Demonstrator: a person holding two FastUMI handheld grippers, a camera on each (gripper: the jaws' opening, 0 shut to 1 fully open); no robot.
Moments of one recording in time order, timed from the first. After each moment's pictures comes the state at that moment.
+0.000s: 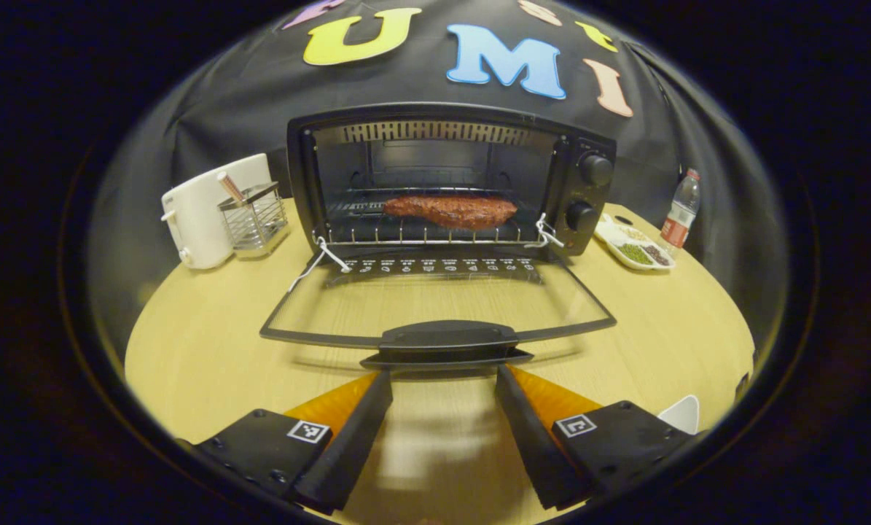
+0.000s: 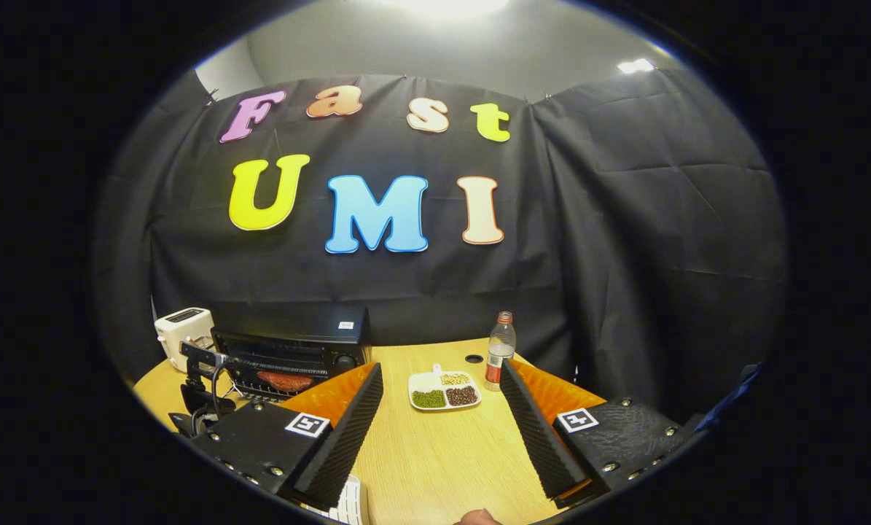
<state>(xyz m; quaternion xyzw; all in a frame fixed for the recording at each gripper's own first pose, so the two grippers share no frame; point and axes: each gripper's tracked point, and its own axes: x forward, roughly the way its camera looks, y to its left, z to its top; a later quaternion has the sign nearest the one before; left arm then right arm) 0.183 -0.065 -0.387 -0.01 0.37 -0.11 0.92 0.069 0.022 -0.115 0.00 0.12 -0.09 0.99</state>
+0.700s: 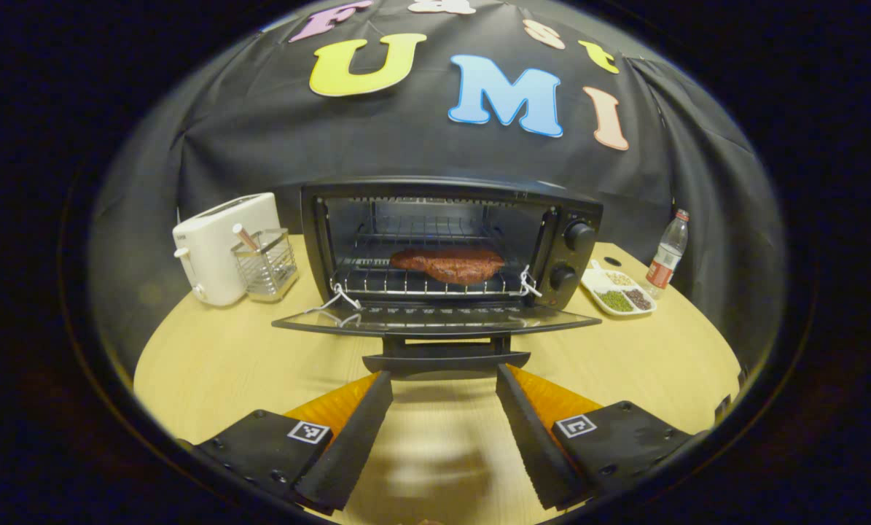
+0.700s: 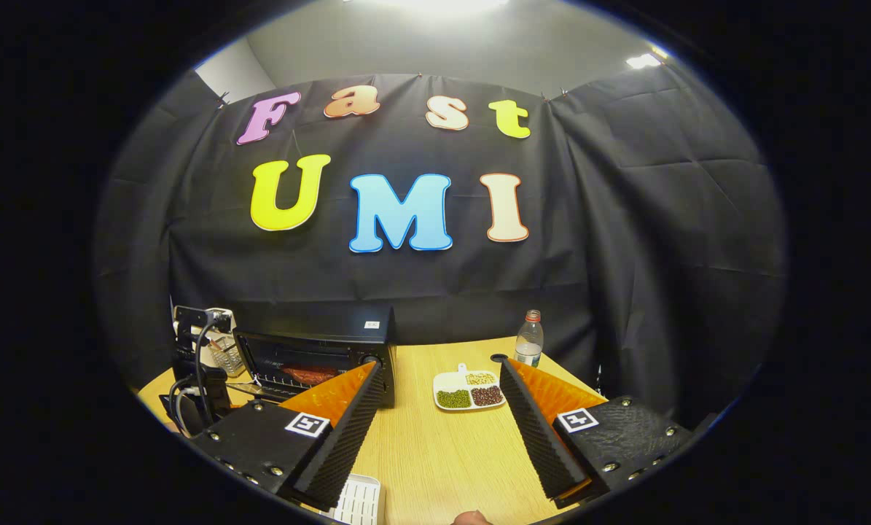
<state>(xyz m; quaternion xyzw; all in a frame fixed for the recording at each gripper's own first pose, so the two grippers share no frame) 0.207 -0.062 -0.311 -0.03 0.30 -0.11 0.95 0.080 0.041 -0.122 0.02 0.12 -0.05 0.99</state>
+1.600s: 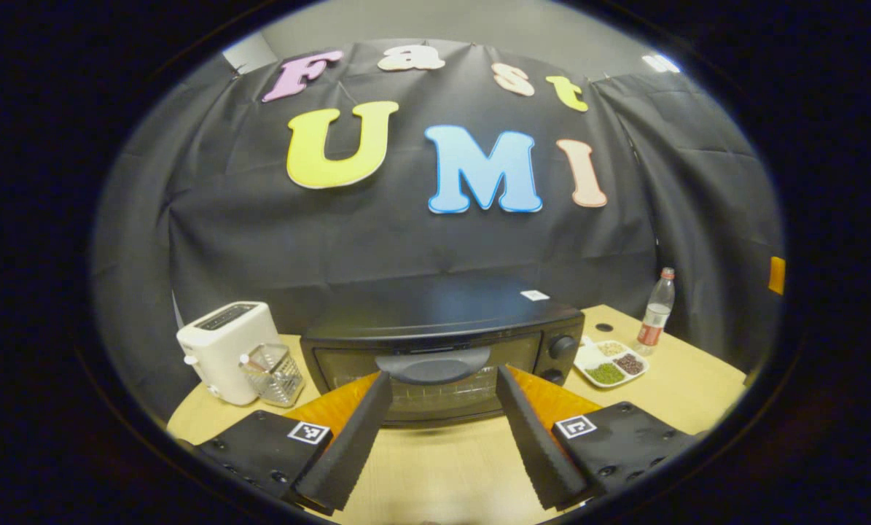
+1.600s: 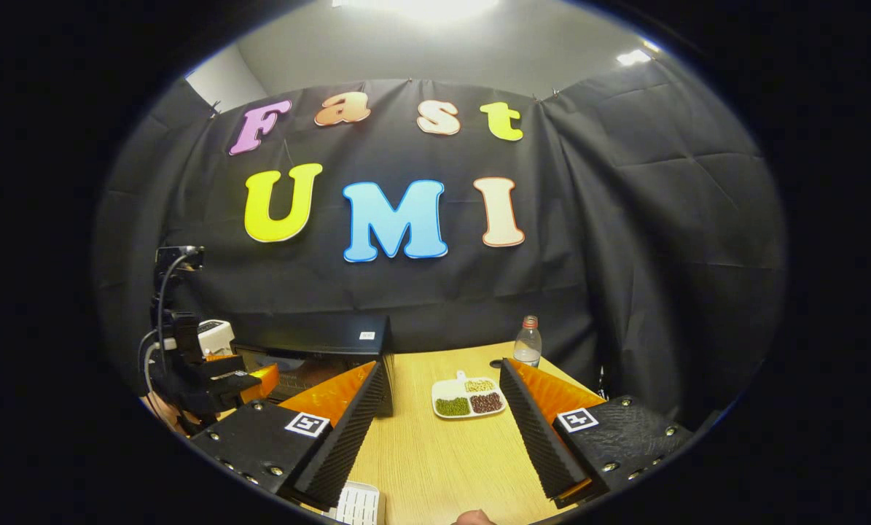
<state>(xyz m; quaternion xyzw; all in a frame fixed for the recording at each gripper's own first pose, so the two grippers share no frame) 0.254 -0.066 -0.179 0.00 0.13 -0.13 0.98 0.084 0.029 -0.102 0.03 0.09 -0.05 0.99</state>
